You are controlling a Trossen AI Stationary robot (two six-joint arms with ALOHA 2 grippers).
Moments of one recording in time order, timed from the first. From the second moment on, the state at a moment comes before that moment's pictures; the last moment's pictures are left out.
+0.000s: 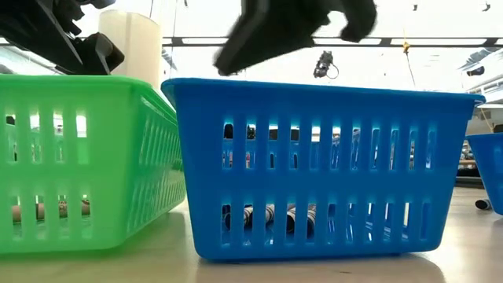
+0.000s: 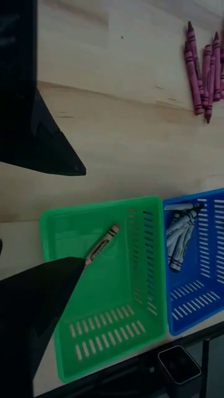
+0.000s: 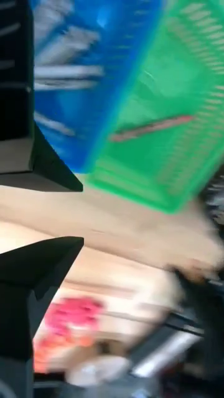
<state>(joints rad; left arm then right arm) -0.61 1.20 0.66 -0.25 -0.35 -0.48 0.43 1.94 1.44 -0.33 0.43 -0.36</state>
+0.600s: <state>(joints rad) -0.61 1.20 0.66 -0.24 -0.35 -0.46 0.31 1.88 1.33 -1.03 0.29 0.08</state>
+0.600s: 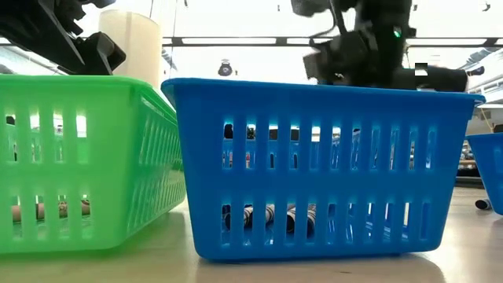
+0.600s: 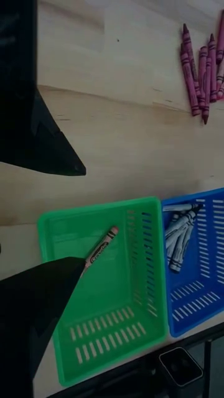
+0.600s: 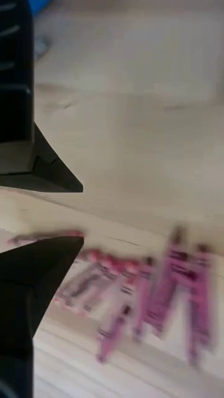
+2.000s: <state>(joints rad) -0.61 1.20 0.66 -0.25 -0.35 -0.46 0.08 1.81 1.02 -0.86 0.10 -0.05</state>
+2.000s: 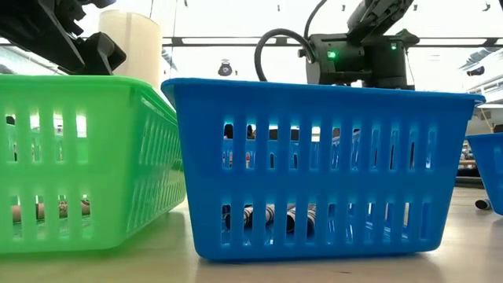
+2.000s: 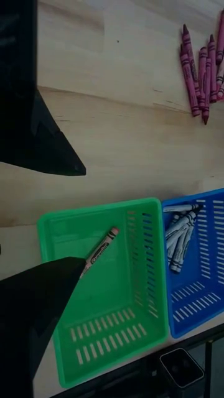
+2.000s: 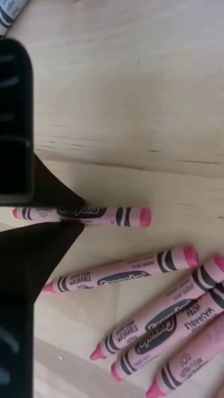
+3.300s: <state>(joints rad) -0.61 1.20 0.66 -0.24 -0.35 -0.45 0.30 1.77 1.19 -0.21 0.16 -0.24</state>
